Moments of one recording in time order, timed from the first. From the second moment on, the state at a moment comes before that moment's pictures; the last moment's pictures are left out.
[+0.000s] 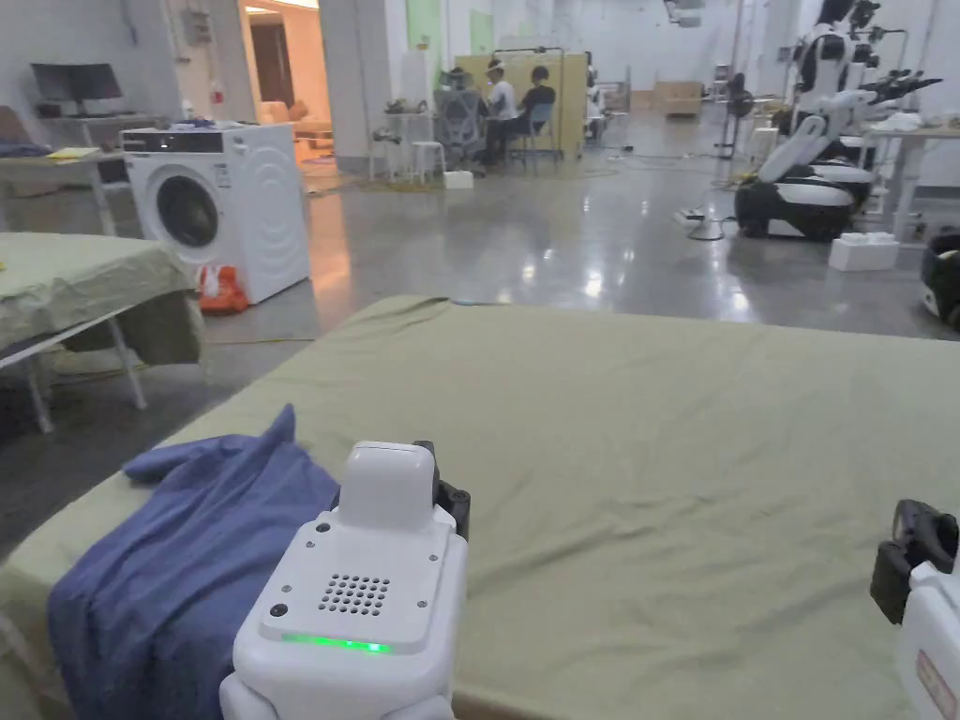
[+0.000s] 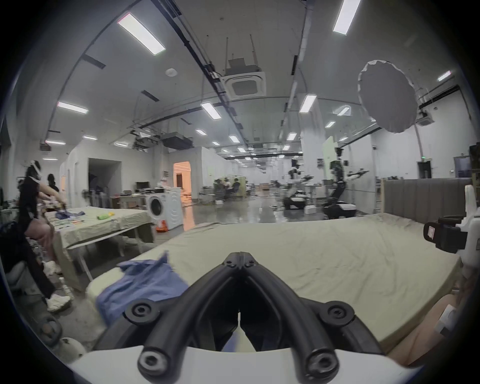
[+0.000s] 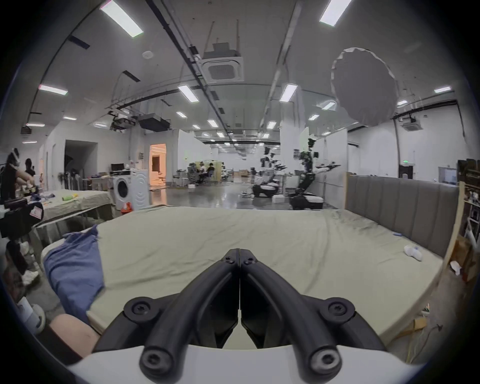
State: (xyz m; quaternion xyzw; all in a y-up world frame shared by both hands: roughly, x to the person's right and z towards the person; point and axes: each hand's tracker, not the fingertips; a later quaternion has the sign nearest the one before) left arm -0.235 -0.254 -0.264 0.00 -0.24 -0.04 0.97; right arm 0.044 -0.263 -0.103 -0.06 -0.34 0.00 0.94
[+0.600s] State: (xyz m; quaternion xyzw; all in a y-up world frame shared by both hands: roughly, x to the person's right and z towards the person) left arm -0.373 -0.298 -0.344 -0.14 -0.08 -0.04 0.99; right arm -0.059 -0.294 -0.248 -0.09 -0.09 0.01 0.99
